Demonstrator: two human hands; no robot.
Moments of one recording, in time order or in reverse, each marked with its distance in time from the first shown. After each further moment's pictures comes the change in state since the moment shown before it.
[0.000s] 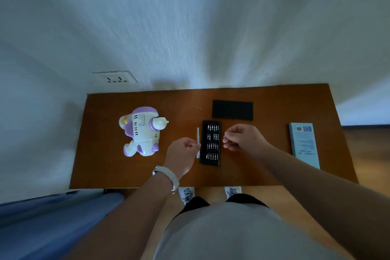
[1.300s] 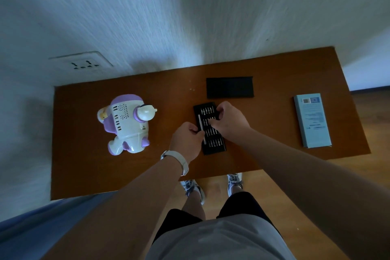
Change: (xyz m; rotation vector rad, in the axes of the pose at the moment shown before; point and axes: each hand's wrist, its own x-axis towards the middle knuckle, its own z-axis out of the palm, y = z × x) left_hand 0.048 -0.030 0.043 0.079 -0.049 -0.081; right_hand 0.067 0.036 0.047 -0.501 0.262 -0.075
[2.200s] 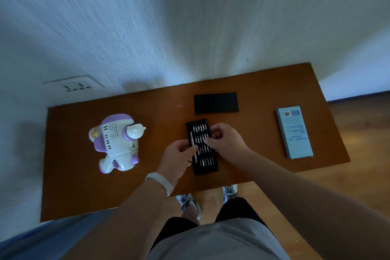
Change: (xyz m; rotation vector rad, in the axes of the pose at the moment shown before) left_hand -0.026 0.018 -0.011 -0.441 -0.190 -0.111; right_hand -0.038 0.014 -0.026 0.350 -0.082 -0.010
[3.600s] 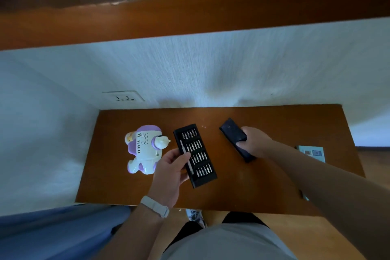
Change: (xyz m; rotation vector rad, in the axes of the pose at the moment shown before) left_hand -0.071 0.050 -0.025 -0.566 0.189 0.103; right_hand 0.075 -0.033 -0.070 -0.652 -0.268 -0.148
